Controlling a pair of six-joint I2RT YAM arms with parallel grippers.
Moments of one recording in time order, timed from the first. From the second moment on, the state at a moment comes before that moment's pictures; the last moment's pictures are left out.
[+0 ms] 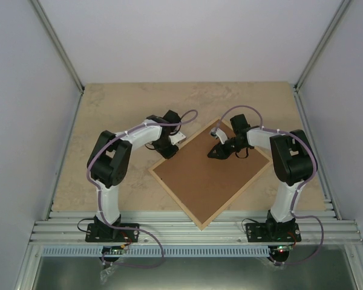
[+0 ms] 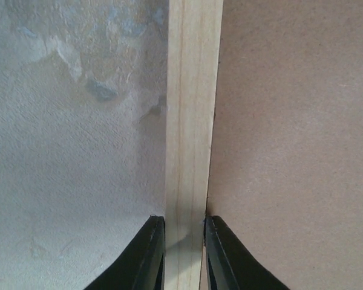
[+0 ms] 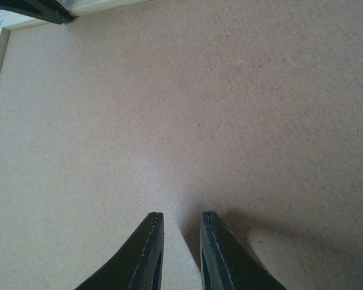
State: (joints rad) left arm -0.53 1.97 1.37 -0.84 0.06 0.26; right arm 0.31 1.92 1.07 -0.40 -0.72 -0.38
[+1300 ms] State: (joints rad) left arm -0.49 2.40 2.17 -0.95 0.21 0.22; right arm 0.05 1.93 1.30 -0.41 -0.55 -0.40
